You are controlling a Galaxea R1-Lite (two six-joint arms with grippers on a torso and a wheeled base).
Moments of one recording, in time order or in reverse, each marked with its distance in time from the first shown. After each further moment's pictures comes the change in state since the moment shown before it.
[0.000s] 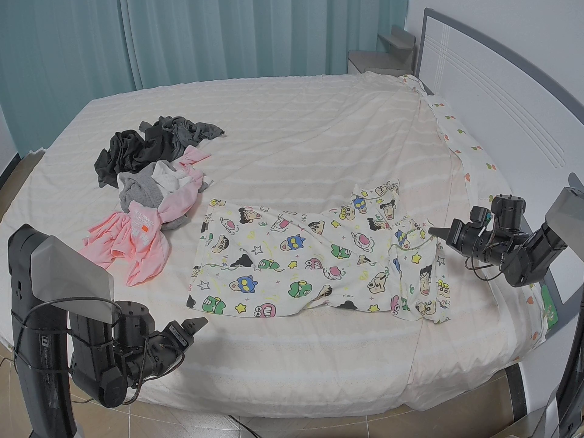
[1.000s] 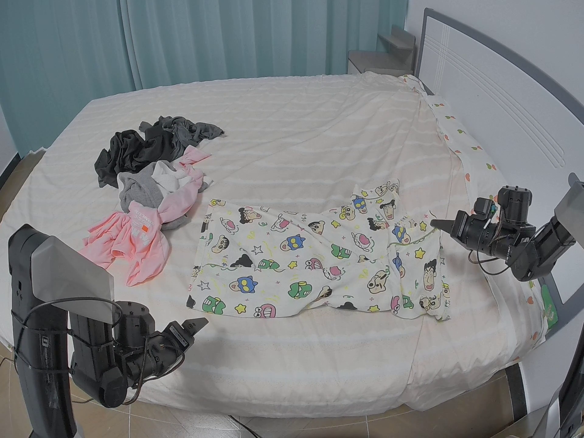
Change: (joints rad) left arm -0.002 0.001 0.000 0.000 0.000 0.001; right arm 0.000 -0.042 -0.042 0.062 0.010 0.033
